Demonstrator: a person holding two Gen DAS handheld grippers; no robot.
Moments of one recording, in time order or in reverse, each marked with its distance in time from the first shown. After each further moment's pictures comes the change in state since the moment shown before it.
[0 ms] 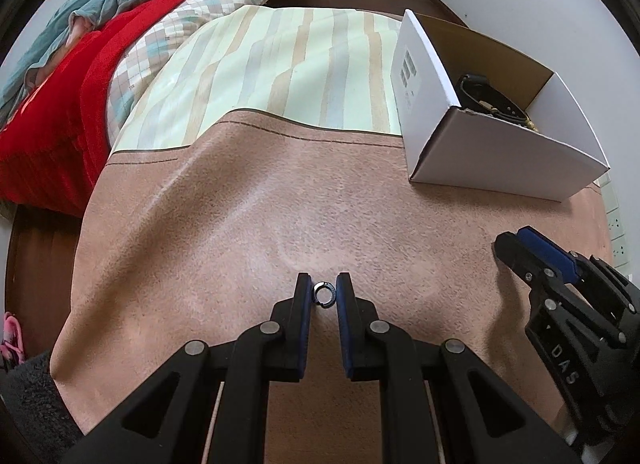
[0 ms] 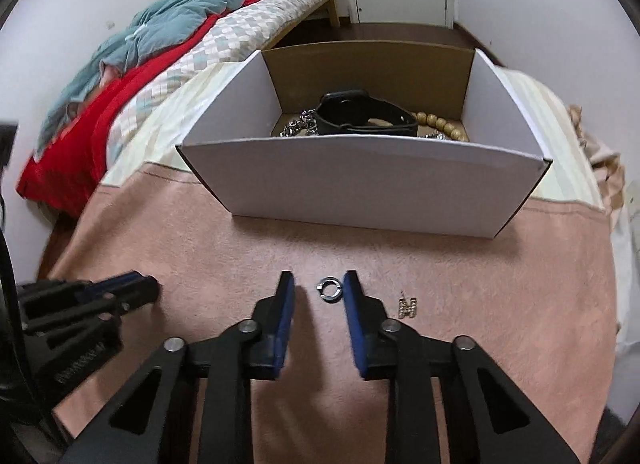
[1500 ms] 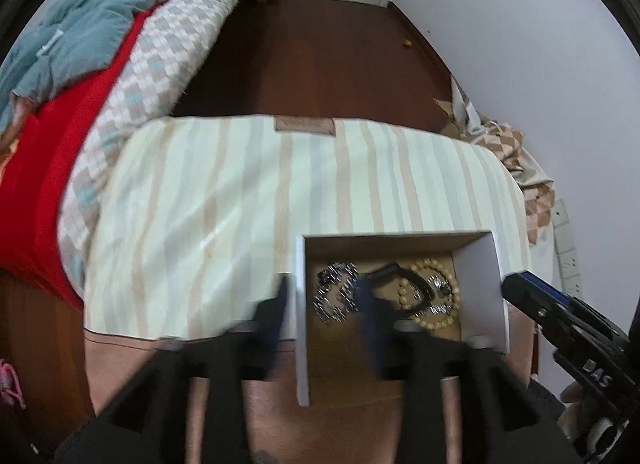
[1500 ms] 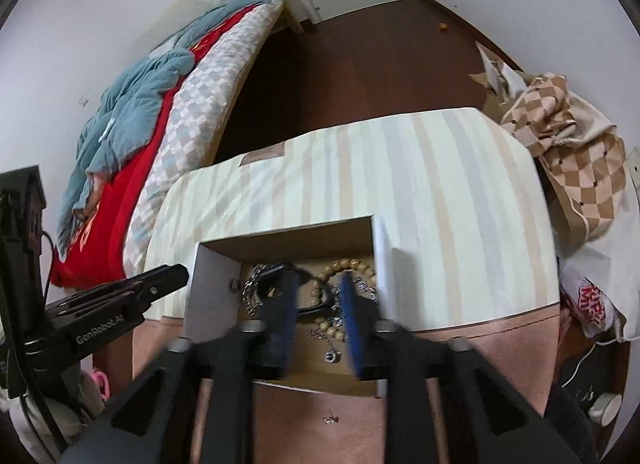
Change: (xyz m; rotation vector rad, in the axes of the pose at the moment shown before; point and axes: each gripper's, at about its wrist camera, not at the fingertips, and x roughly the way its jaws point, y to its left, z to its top) left arm -0.044 -0.062 0.166 0.050 -0.026 -0.113; right arm -0.045 -0.121 0.136 0.308 0.036 0.145
